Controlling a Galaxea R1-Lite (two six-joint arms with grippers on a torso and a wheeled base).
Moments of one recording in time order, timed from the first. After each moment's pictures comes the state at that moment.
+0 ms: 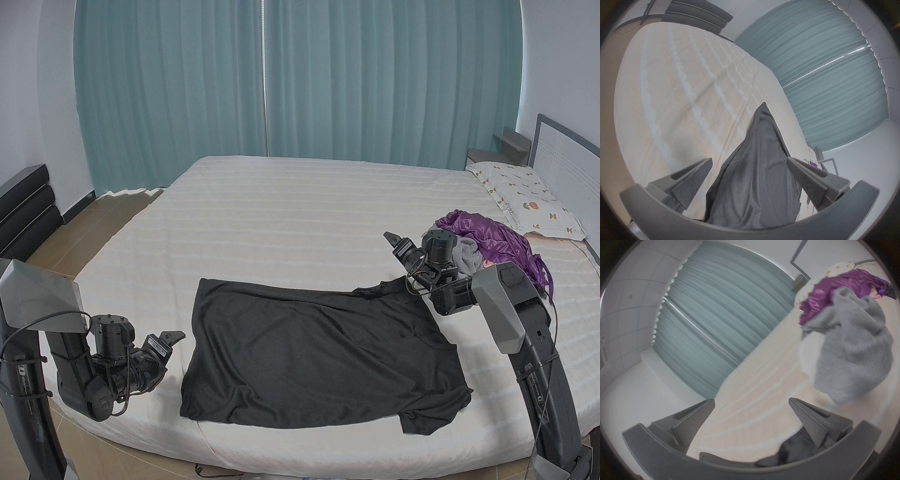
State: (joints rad) left arm -0.08 2.23 -0.33 -1.34 -0.11 -1.04; right arm 0.18 2.85 -2.00 -0.71 0.03 0.85
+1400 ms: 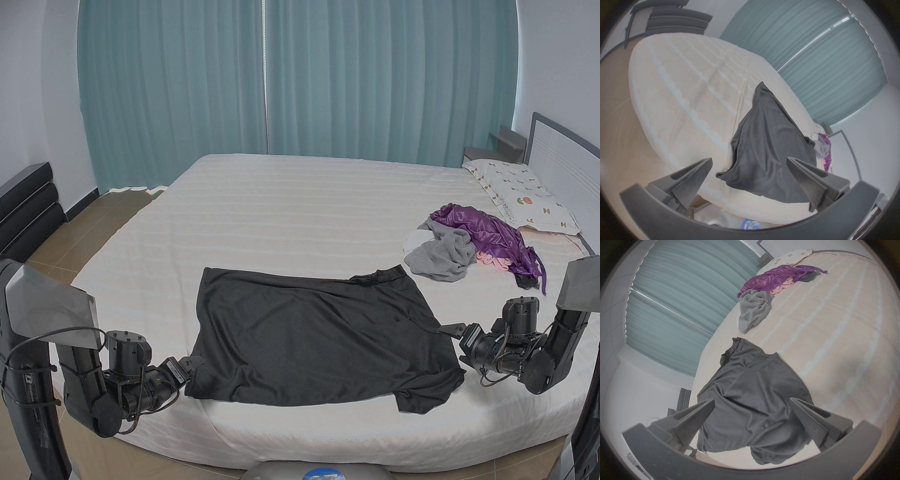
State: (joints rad) left arm -0.19 2.24 -0.24 -1.34 -0.05 -0.86; right arm 0.10 2.16 -0.39 -1.16 0.18 0.87
